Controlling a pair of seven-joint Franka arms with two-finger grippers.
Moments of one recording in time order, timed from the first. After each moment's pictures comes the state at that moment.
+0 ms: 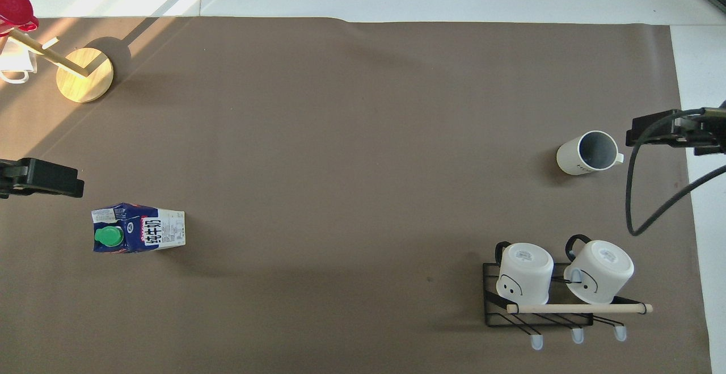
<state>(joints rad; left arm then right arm) -0.08 -0.10 -0.01 -1.57 -0.03 1.41 -0.04 -0.02 -0.03 0.01 -1.57 -0.01 1.62 0.15</state>
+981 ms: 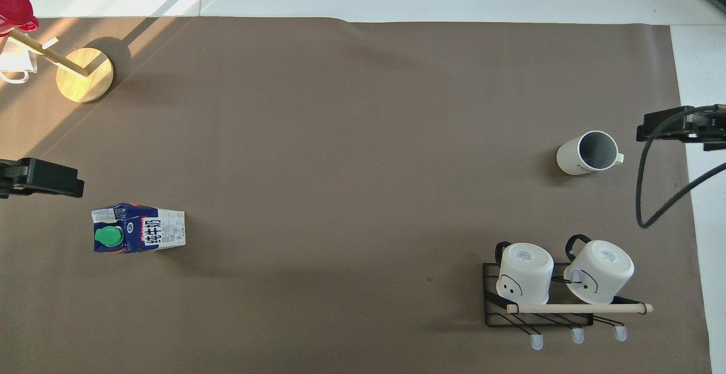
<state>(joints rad) -0.08 -0.10 -0.01 -1.57 -0.03 1.41 -0.04 -0.05 -0.03 0.01 -1.60 -0.01 1.67 0.12</state>
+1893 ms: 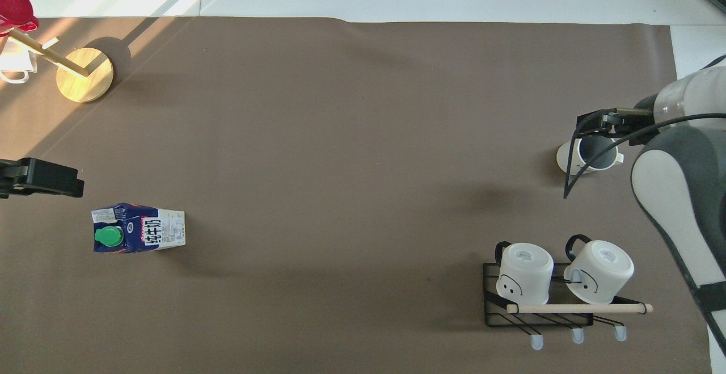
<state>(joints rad) -0.08 -0.10 -0.01 -1.57 -0.03 1.41 -0.04 -0.04 0.09 0.02 -1.83 -0.01 2.00 0.12</state>
